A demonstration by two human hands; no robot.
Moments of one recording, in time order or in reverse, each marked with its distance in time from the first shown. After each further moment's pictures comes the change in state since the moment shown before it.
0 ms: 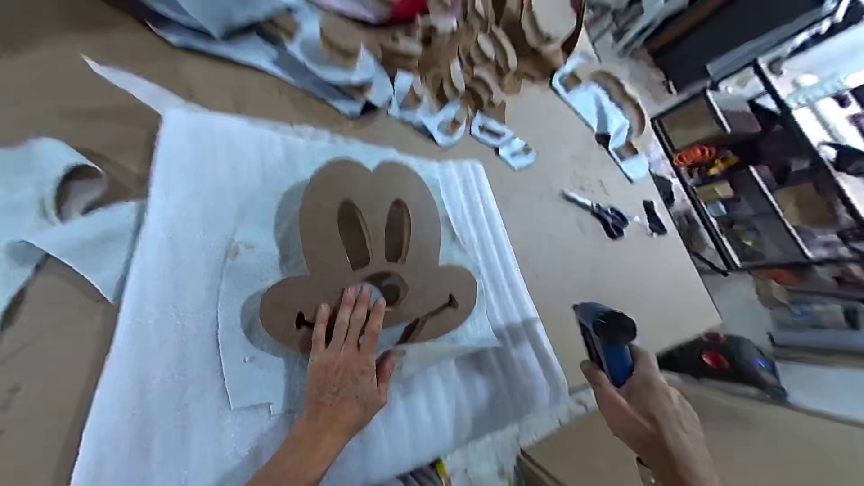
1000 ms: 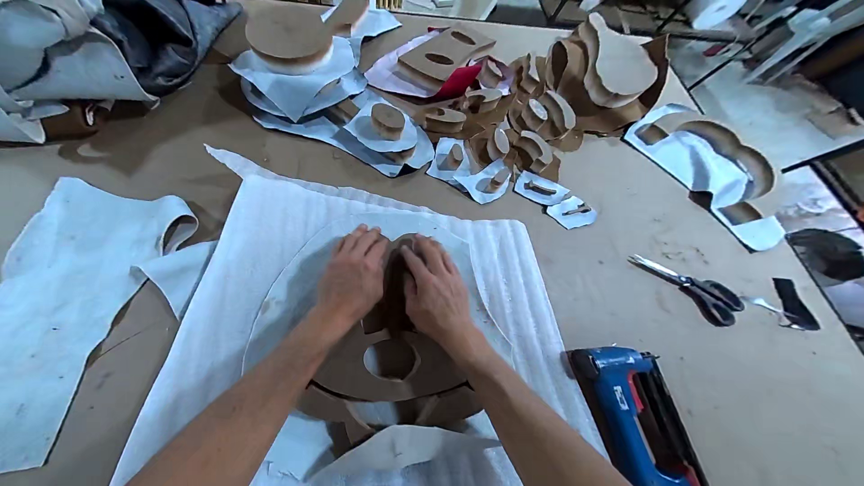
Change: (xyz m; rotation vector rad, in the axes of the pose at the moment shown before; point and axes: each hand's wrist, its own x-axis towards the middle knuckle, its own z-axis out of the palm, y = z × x) left_hand 0.183 -0.060 -0.019 0.015 -0.071 -0.121; right_hand 0.120 -0.266 0.120 0.298 0.132 -1.024
